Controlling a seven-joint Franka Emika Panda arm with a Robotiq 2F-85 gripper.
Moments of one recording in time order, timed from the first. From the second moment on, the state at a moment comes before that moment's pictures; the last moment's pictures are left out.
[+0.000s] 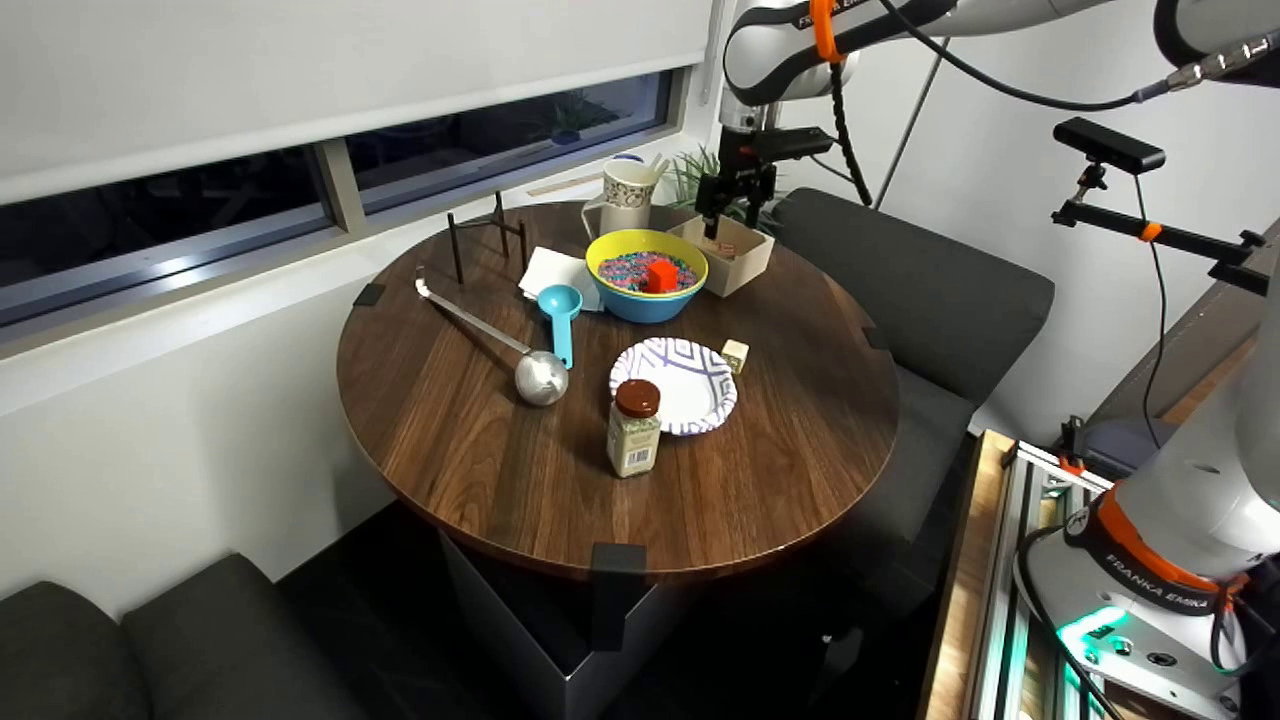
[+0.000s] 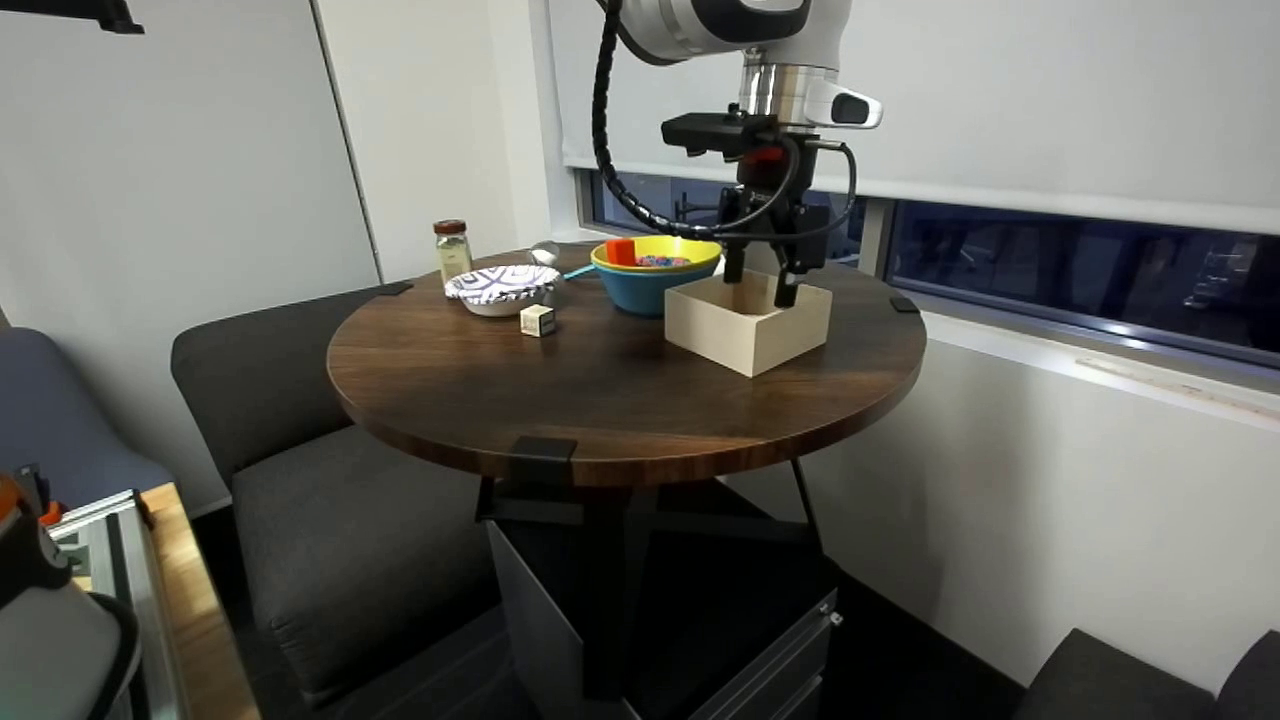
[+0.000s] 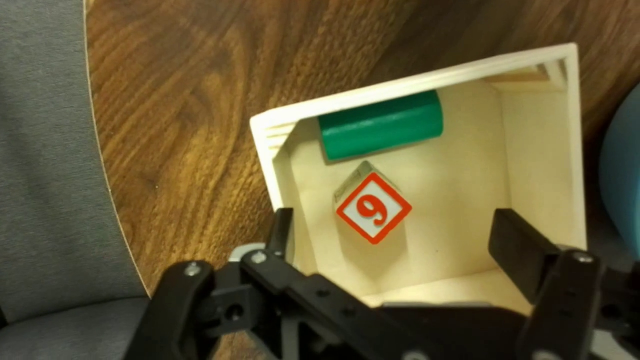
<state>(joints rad) -0.18 0.43 -0.12 -1.67 0.05 2.02 0.00</state>
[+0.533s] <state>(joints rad) -0.17 0.43 -0.12 -1.66 0.05 2.01 0.02</state>
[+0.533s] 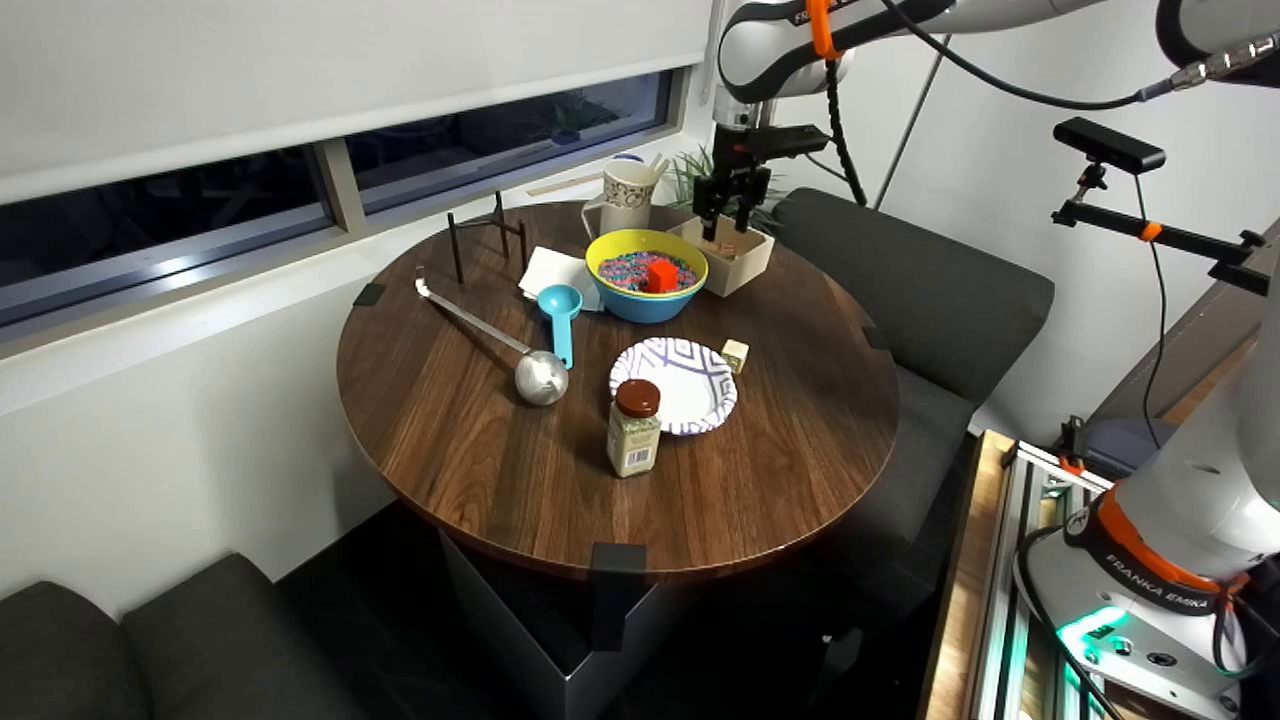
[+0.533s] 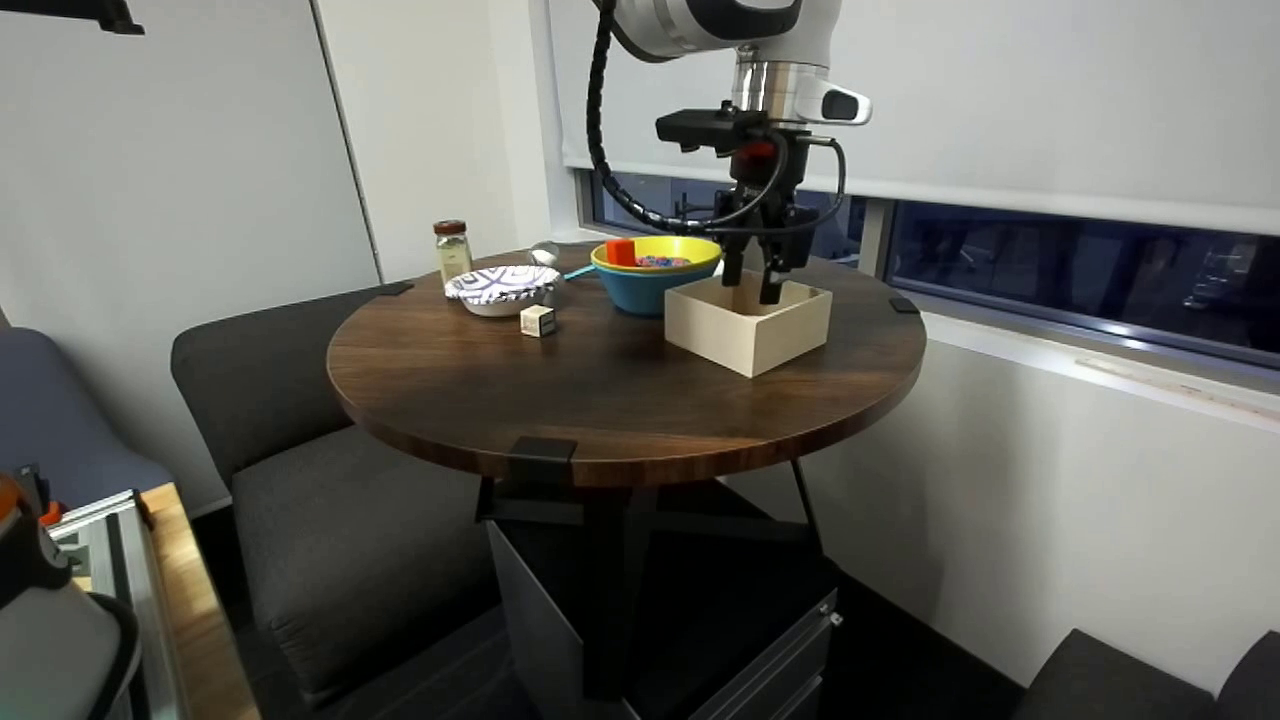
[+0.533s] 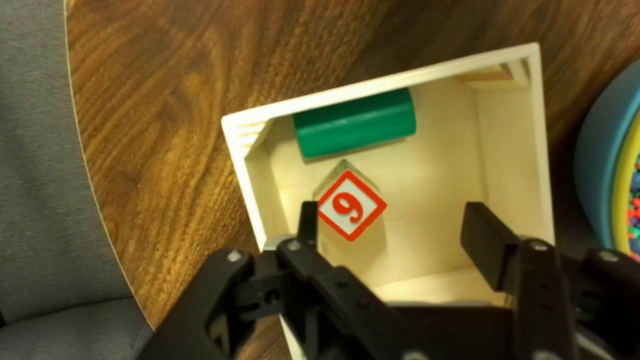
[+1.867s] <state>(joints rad) -0.17 0.47 -0.13 -1.65 0.01 1.99 0.02</state>
